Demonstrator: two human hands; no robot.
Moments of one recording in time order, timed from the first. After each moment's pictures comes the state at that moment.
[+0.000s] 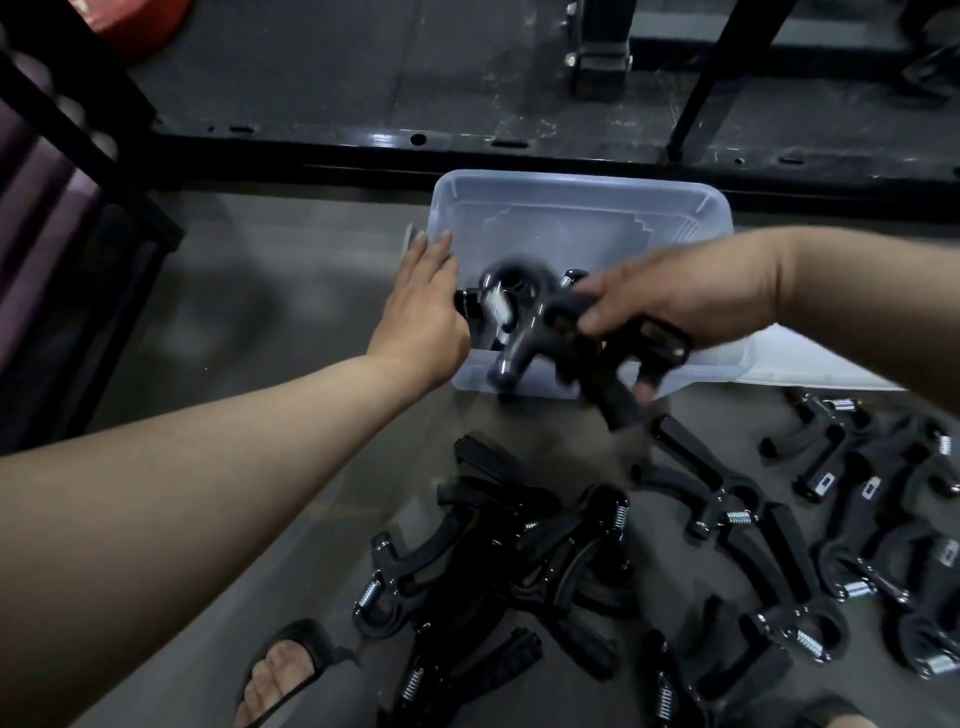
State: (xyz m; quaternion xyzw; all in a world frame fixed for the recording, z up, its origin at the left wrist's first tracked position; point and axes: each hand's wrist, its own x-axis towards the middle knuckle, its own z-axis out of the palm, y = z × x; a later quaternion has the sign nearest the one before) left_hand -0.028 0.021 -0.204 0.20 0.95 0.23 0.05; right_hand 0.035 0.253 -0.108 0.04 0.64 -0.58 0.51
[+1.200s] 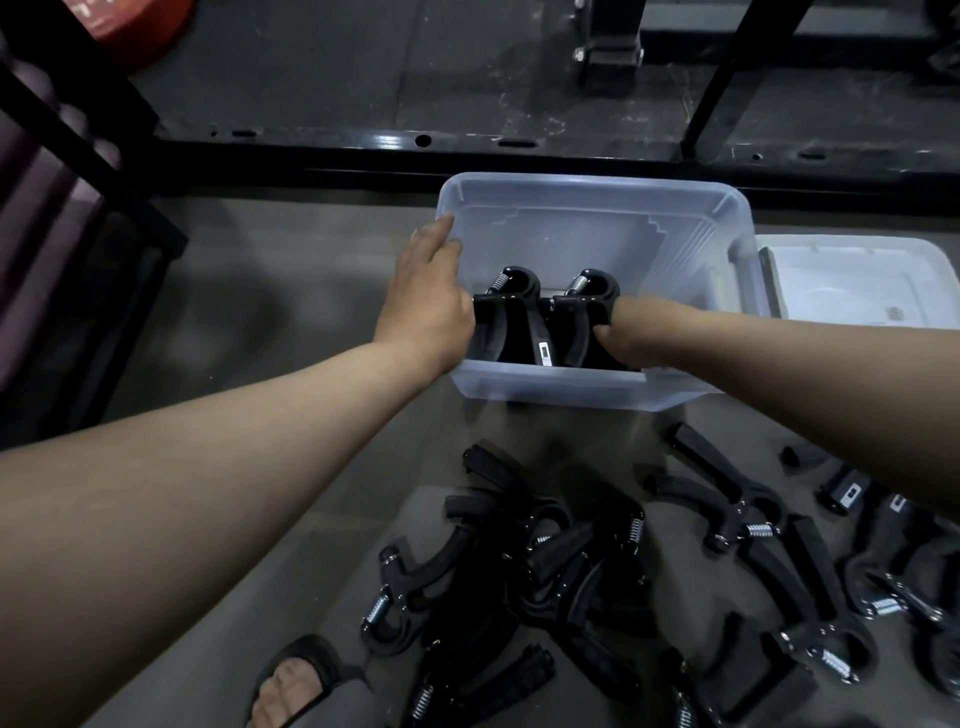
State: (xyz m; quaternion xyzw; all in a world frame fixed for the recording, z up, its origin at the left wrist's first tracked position) left_hand -0.048 0.030 -0.199 0.17 0.95 0.27 0.03; right_hand 0.000 0.255 -0.230 0.18 0.94 -0.16 0.26
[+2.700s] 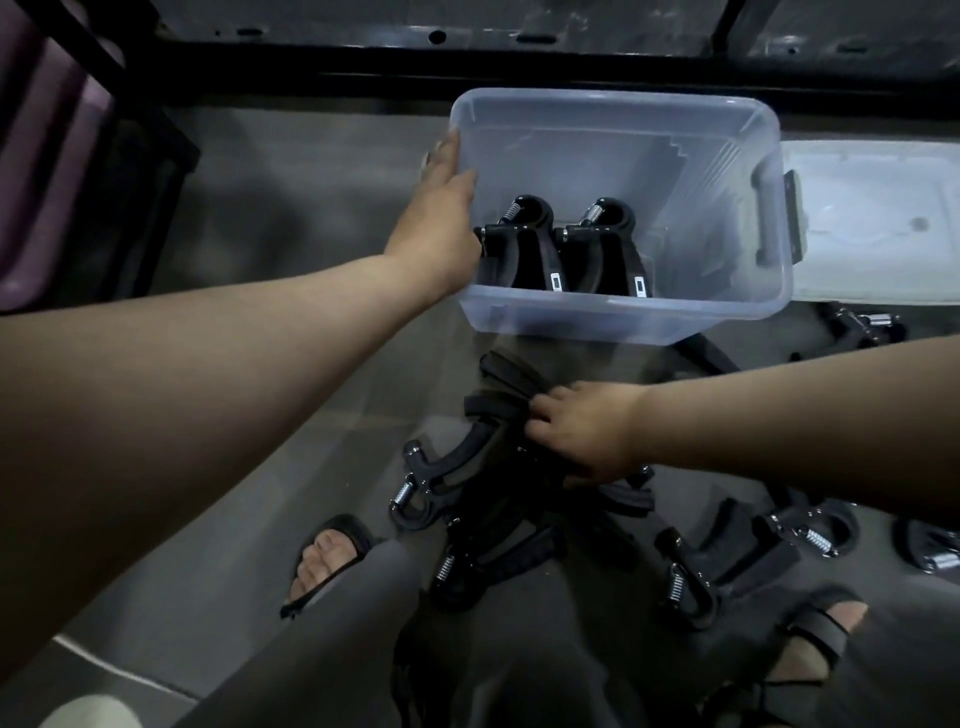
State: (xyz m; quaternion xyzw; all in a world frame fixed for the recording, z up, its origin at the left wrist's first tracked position) left_hand -0.023 0.008 -0.195 0.20 0.95 0.24 0.08; right_hand 0.146 0.151 -0.242 -0.39 0.86 0.10 0.31
